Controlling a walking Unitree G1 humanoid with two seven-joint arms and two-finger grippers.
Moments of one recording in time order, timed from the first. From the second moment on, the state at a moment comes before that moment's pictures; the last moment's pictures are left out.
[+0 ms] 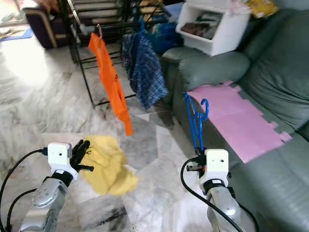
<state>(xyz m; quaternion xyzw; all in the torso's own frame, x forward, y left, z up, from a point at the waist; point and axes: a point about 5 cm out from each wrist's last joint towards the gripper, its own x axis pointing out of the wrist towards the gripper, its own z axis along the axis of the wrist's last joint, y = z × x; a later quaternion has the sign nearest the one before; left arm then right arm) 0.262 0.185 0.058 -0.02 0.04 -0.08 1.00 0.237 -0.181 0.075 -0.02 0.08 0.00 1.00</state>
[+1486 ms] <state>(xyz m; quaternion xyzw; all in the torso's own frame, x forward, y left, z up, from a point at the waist) 0.293 0.184 0.096 0.24 -0.02 -0.34 0.91 0.204 -0.202 0.071 -0.10 0.28 0.41 0.86</state>
